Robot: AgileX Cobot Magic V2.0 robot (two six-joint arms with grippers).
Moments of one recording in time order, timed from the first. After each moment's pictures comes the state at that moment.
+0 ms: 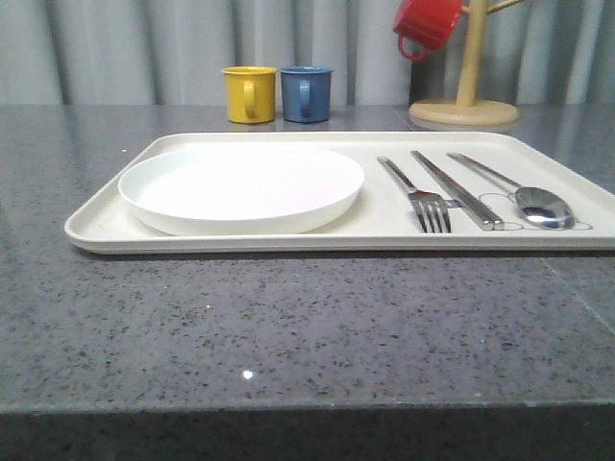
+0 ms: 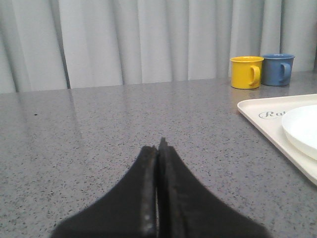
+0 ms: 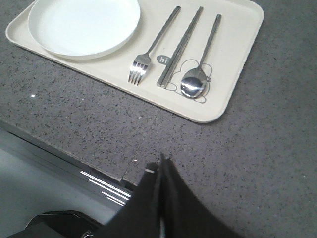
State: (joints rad) left arm -0.04 -0.01 0.00 -0.06 0.05 0.11; right arm 0.27 0.48 -0.90 0.14 1.13 -0.12
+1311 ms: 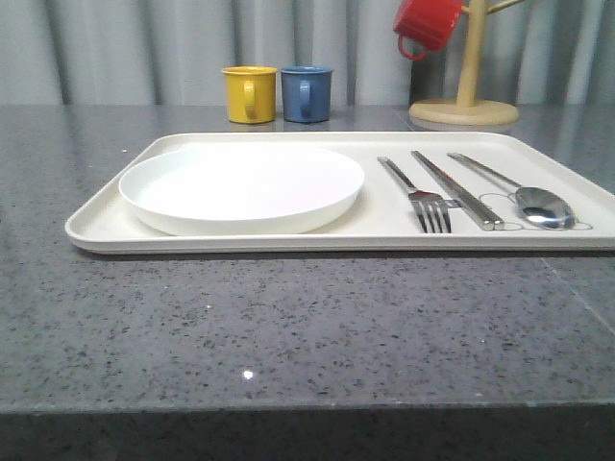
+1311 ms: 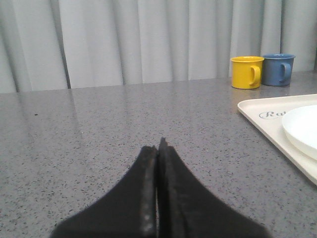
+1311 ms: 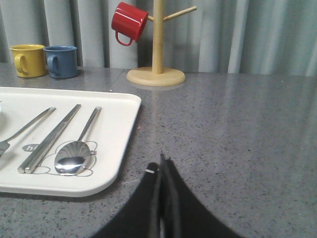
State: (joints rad) left arm -0.04 -0.01 0.00 -0.06 0.05 0.11; right arm 0.02 -0.01 0.03 0.13 0.04 -0.12
